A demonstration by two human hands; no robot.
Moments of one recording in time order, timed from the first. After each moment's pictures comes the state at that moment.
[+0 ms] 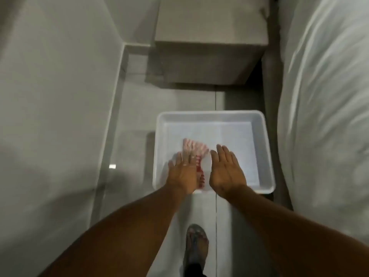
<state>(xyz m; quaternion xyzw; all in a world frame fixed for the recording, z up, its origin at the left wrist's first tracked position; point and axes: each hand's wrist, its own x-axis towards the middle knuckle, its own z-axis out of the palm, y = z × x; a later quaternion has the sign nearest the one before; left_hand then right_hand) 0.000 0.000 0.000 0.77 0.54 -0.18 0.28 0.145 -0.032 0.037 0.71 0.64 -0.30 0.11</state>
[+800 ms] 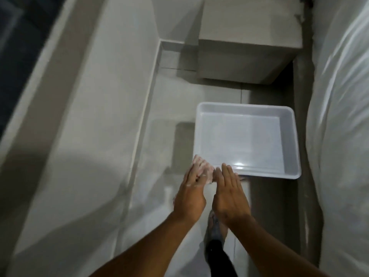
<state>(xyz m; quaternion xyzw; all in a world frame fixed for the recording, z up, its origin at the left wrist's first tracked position) -0.130 -0.115 0.080 0.67 0.59 0.17 0.42 0.008 -0.142 0.095 0.70 0.65 -0.30 0.02</state>
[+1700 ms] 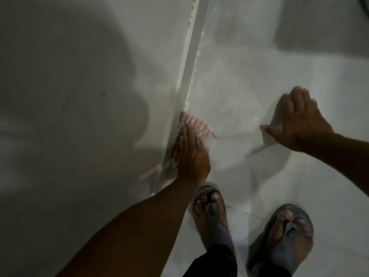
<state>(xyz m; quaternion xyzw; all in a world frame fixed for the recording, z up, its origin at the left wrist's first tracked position) -0.416 -0.341 -0.306 0.67 0.73 -0.03 0.13 -0.142 -0.233 -0.305 0.62 0.71 -0.29 0.16</state>
